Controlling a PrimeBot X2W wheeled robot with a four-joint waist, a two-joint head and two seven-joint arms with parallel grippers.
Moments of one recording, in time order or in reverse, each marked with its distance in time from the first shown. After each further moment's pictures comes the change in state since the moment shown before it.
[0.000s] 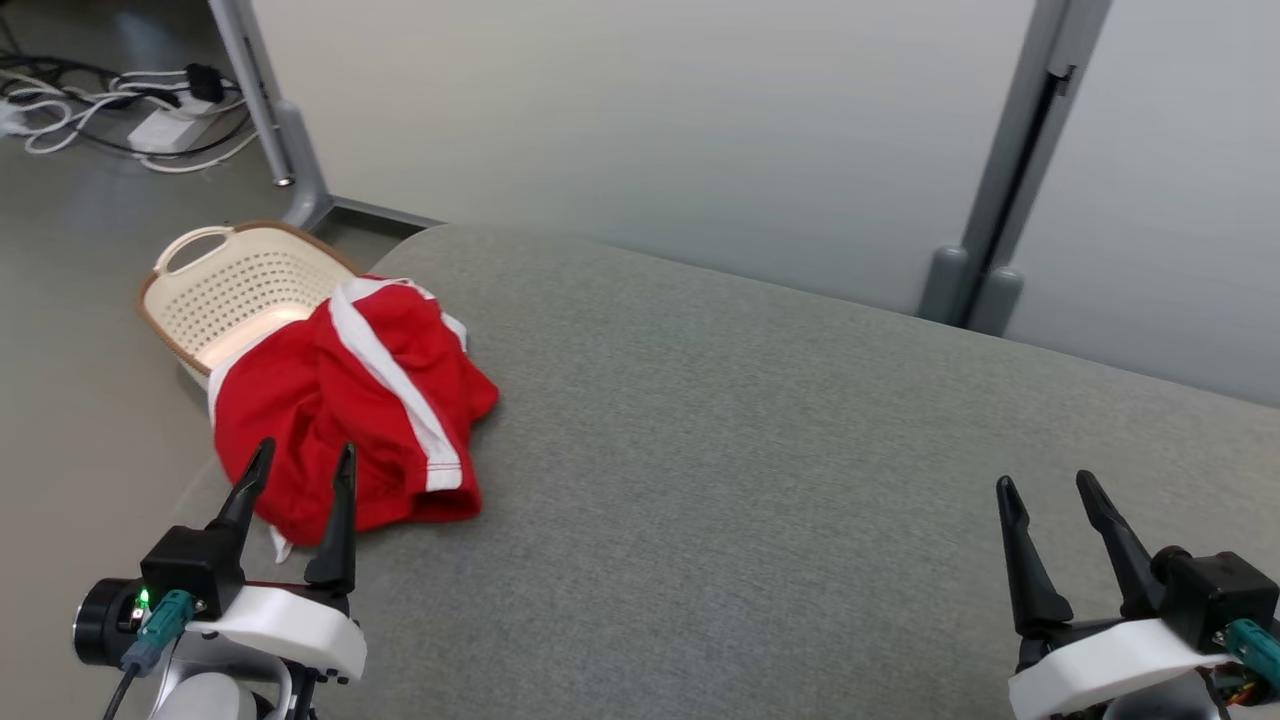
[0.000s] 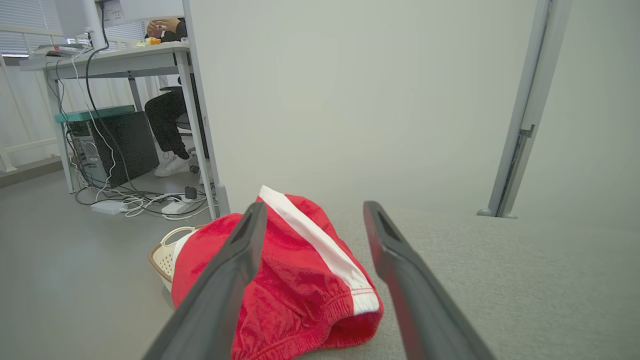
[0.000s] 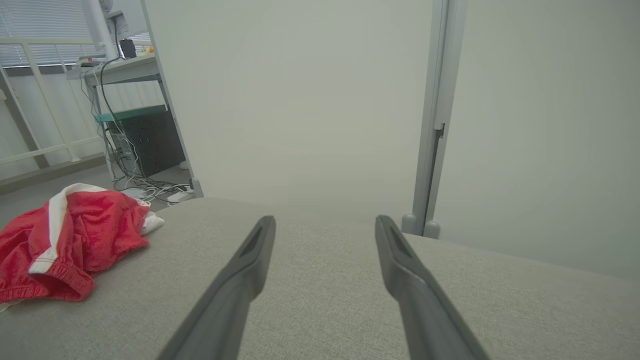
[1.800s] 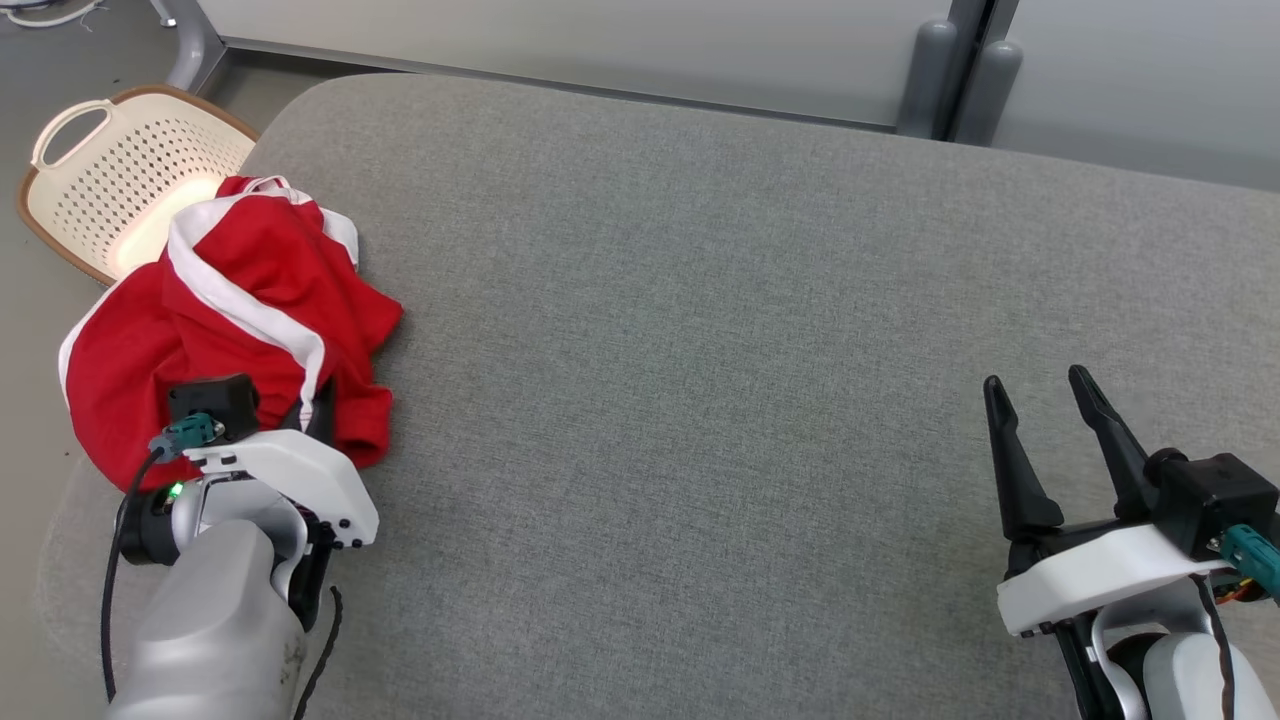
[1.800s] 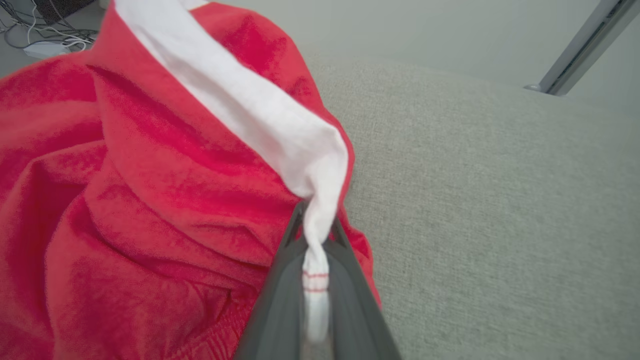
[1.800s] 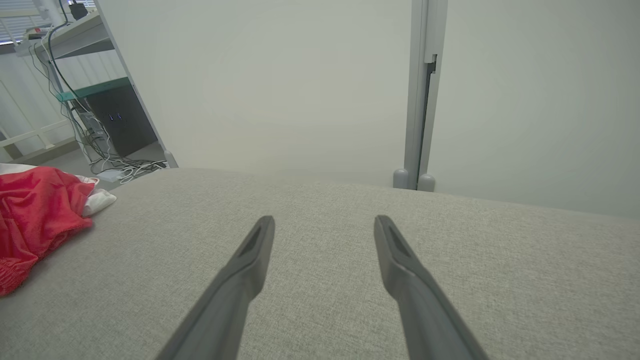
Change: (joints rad) left arm -0.526 -0.033 -0.092 0.800 -0.169 -0.026 0.044; right arm -0.143 0.004 0.026 -0.031 -0.045 0.000 0.056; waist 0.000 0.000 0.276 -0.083
